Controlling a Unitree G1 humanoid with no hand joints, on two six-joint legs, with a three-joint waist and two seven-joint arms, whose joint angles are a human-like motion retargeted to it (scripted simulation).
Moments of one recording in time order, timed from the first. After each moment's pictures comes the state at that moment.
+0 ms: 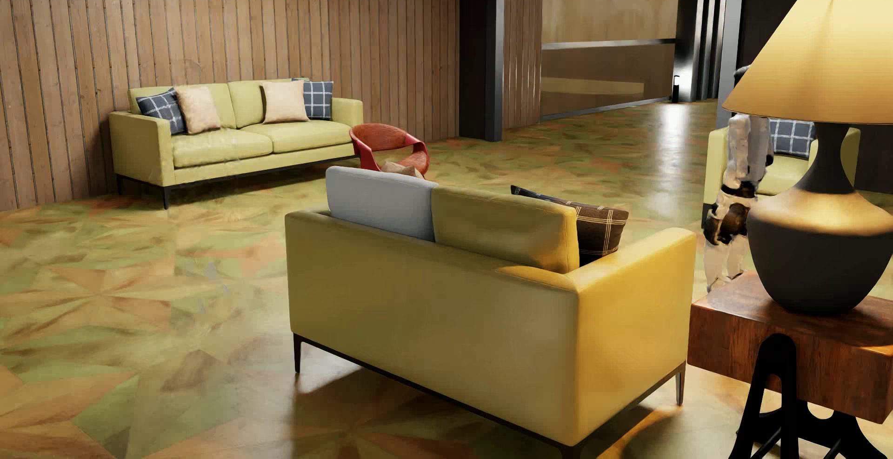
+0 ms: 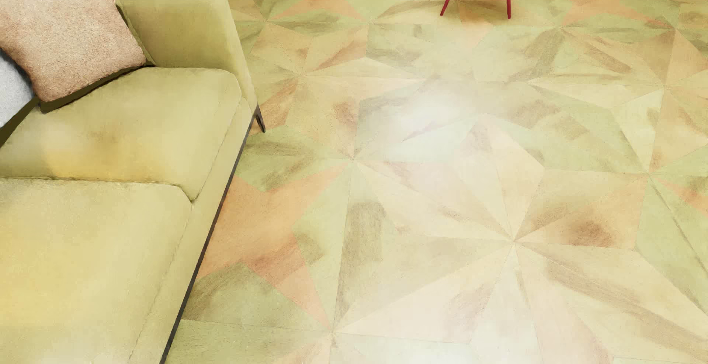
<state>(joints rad) -0.07 0.07 -0.04 -0.15 -0.01 -0.02 0.00 0.00 0.05 0.46 0.23 0.16 0.15 -0.17 -0.13 0.33 -0.32 0.00 0.00 -0.68 0.65 0.87 0.90 0.00 0.00 0.00 0.00 0.00 0.00</state>
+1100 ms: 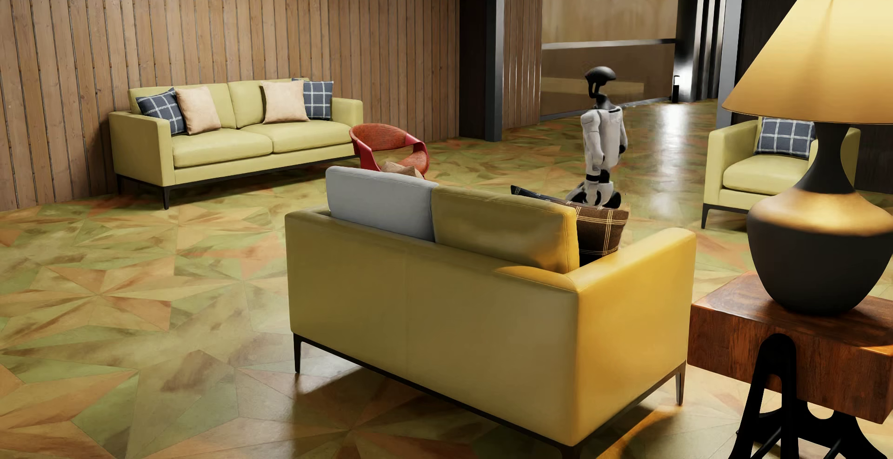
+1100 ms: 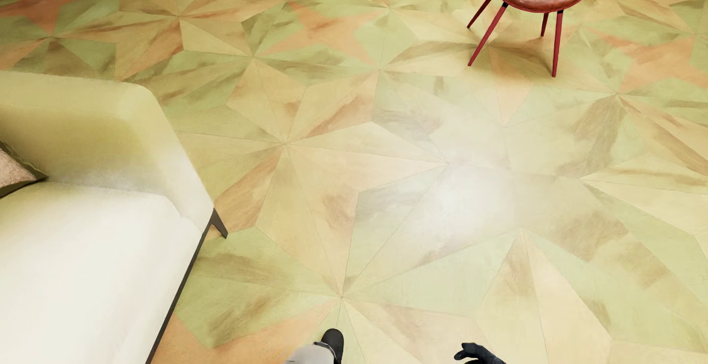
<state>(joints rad) -0.47 0.30 0.17 -0.08 -0.01 -0.08 0.00 0.00 0.11 0.46 0.51 0.32 0.11 -0.30 -0.49 0.38 -0.37 0.00 0.00 -0.75 0.43 0.91 0.73 0.00 0.00 0.00 0.00 0.00 0.00</state>
